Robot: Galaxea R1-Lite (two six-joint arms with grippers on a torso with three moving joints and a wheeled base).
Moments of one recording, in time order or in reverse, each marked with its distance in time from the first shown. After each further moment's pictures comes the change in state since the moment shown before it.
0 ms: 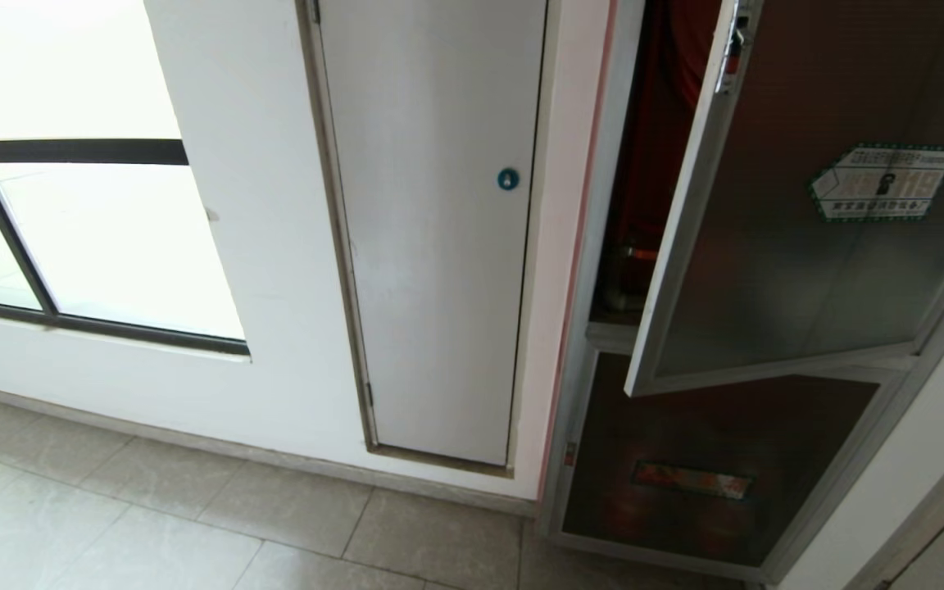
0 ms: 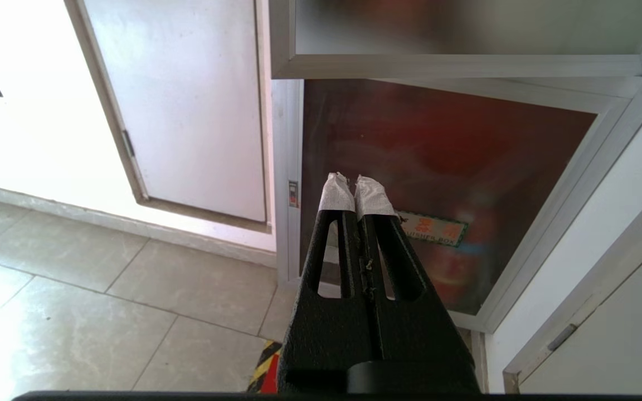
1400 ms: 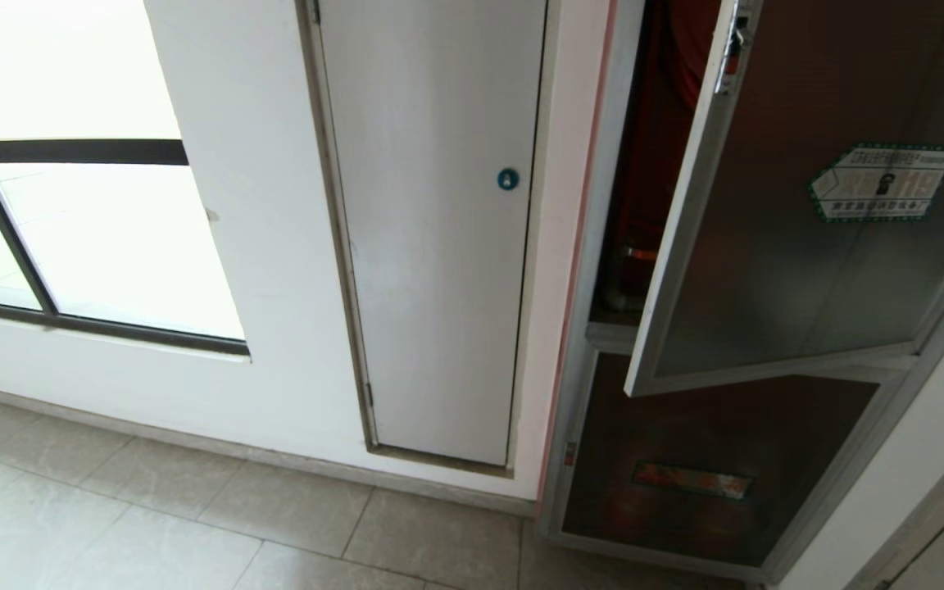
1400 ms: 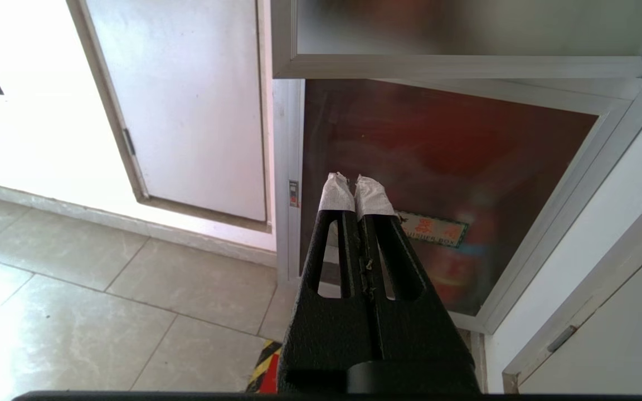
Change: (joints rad) left arm 0.000 0.000 0.000 0.000 0.000 0.000; right arm 0.000 0.000 -0.001 0.001 0.004 -0.004
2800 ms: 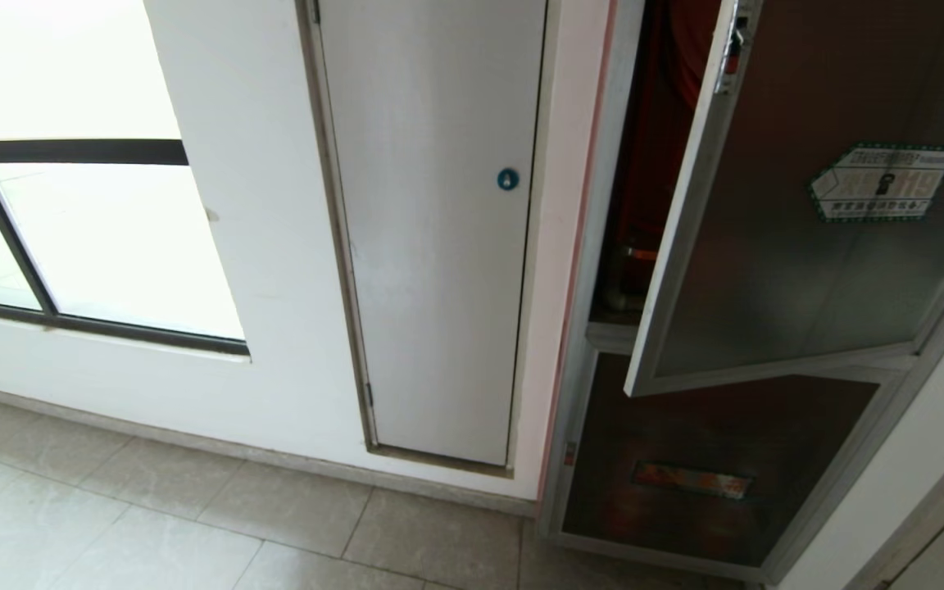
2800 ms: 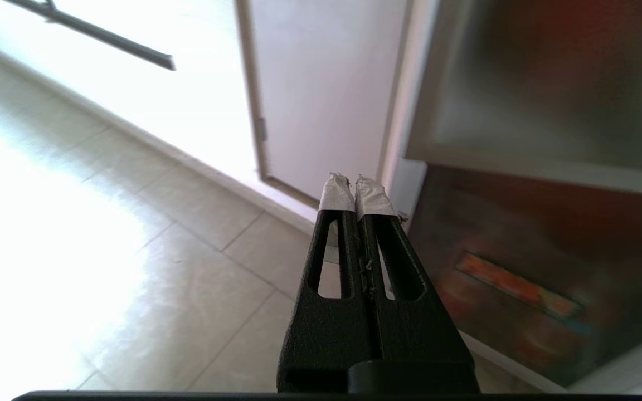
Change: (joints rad) left arm 0.000 0.000 0.000 0.000 0.000 0.000; right arm 0.011 0.681 -0.465 -0.117 0.322 0.004
